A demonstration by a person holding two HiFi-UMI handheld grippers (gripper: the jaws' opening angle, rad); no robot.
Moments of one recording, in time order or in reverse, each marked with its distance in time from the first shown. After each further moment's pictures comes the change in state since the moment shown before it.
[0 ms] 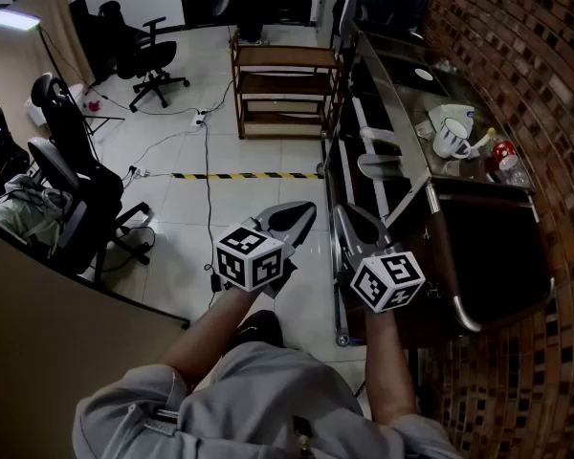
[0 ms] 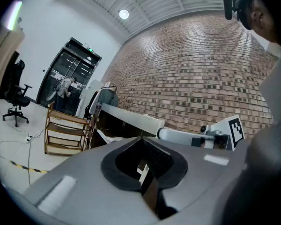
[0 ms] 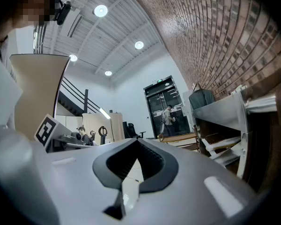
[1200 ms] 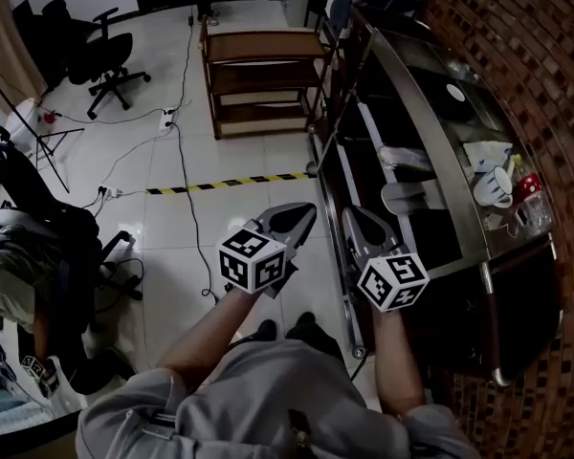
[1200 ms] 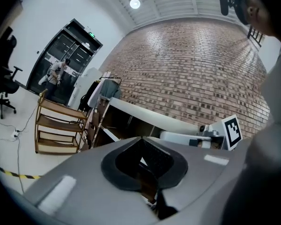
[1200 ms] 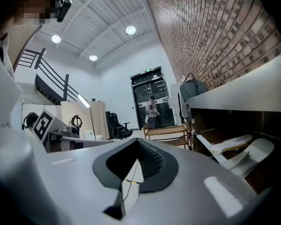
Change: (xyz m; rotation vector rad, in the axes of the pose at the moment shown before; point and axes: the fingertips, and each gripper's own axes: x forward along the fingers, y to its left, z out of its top) left arm 0.090 0.230 0.049 -0.076 0.070 -0.130; right arm 0.225 -0.092 -0.024 -0.011 0.116 -0.197
